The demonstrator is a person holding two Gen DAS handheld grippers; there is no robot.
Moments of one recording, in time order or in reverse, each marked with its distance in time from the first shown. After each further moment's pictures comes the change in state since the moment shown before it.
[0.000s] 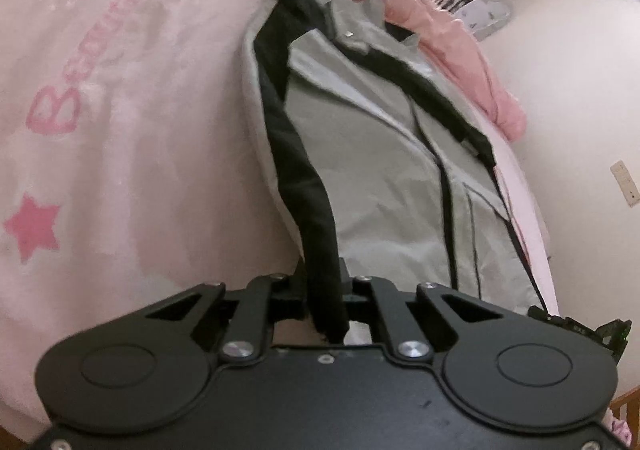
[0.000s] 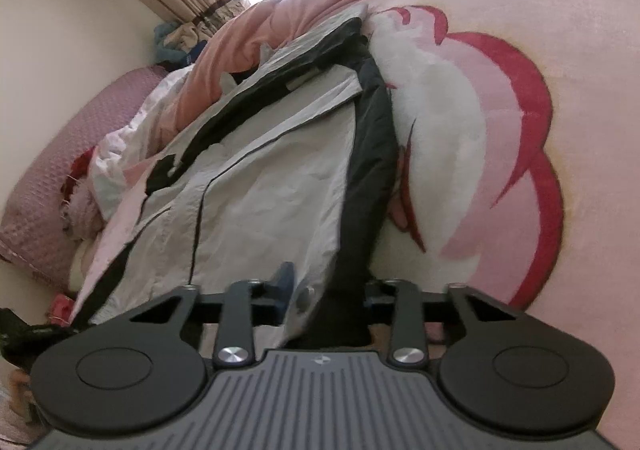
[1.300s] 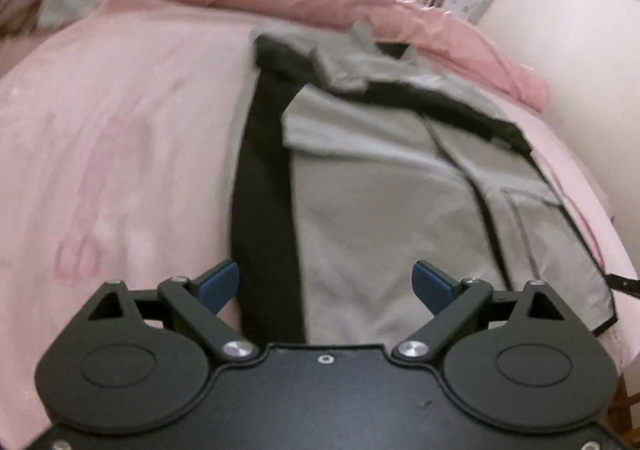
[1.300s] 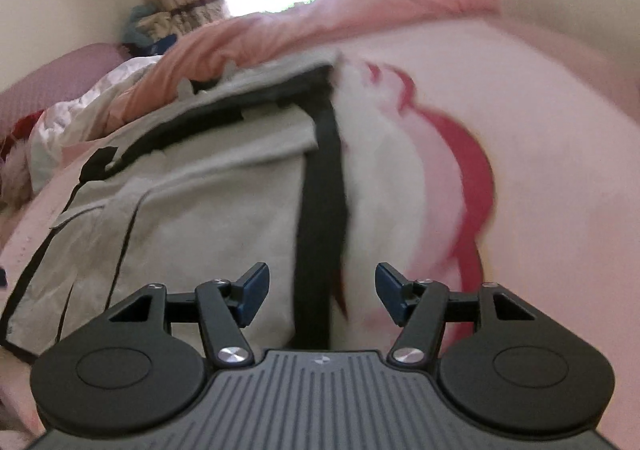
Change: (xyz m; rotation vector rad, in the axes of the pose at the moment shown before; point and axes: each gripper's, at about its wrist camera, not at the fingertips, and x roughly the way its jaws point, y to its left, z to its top) left arm 0.009 -0.023 0.022 0.260 -0.085 0.210; right arm -0.013 0.004 0.020 -0.187 -0.079 -0.235
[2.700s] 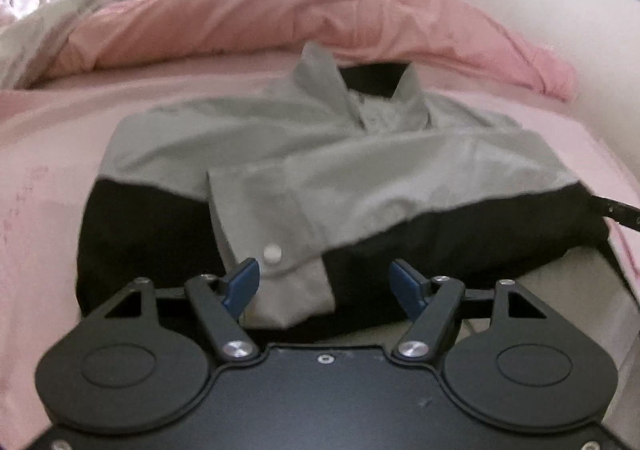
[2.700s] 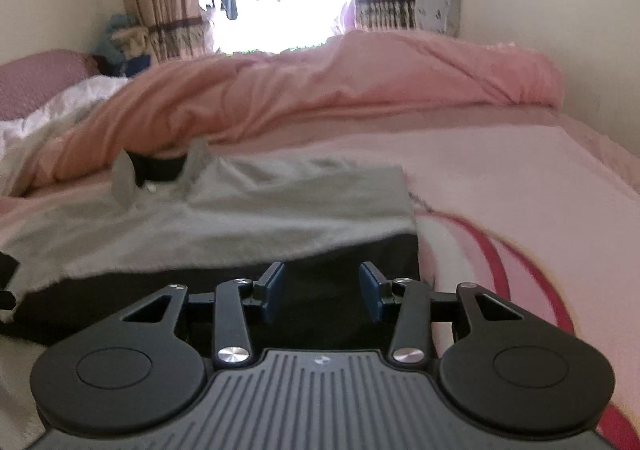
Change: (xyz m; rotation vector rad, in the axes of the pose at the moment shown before) left arm 0.250 -0.076 0.229 0.192 0.044 0.014; right arm 0.232 0.099 0.202 -0.122 -0.136 -0.154
